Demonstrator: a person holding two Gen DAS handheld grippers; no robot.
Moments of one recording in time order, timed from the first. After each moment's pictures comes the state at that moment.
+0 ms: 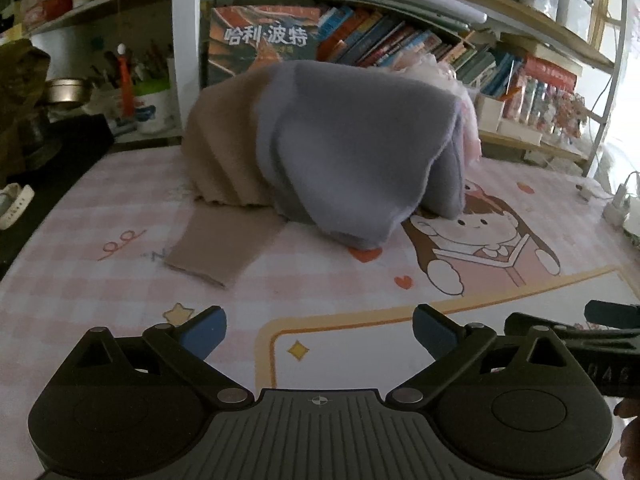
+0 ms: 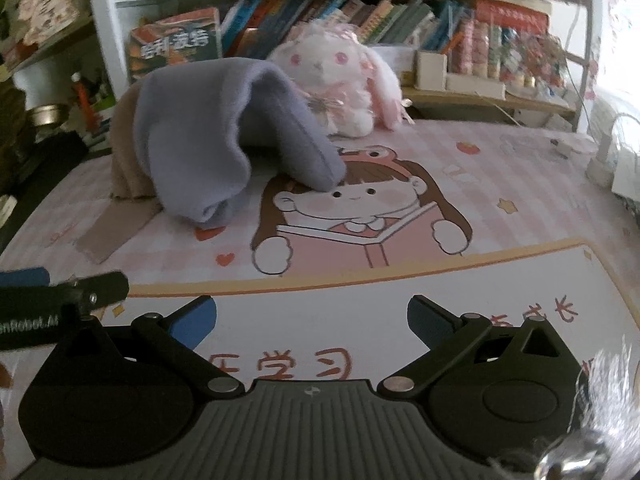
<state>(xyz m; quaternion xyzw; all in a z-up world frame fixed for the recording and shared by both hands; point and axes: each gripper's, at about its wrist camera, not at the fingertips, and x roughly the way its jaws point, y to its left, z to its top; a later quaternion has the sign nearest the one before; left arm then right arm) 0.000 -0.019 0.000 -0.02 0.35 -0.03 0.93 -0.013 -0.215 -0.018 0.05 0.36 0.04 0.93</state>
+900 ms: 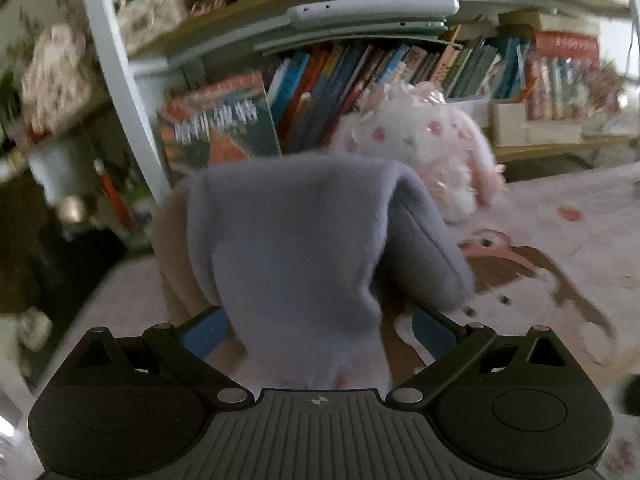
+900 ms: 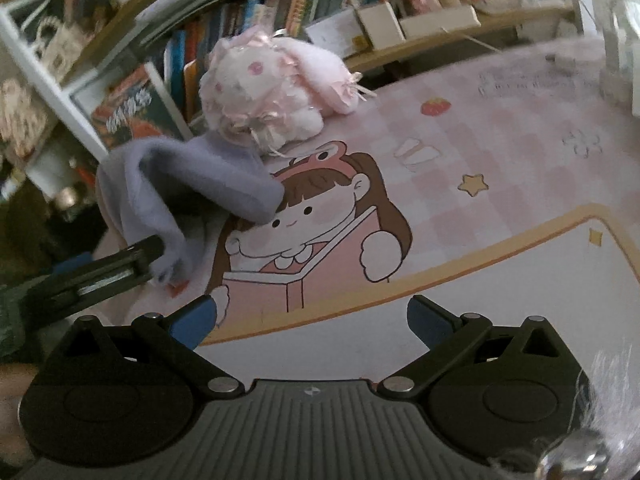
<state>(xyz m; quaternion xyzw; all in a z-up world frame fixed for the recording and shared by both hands) 0.099 -0.142 0.016 0.14 0.29 0.09 0.94 0.042 -0.365 -0.022 0.23 0.40 0.13 0.88</state>
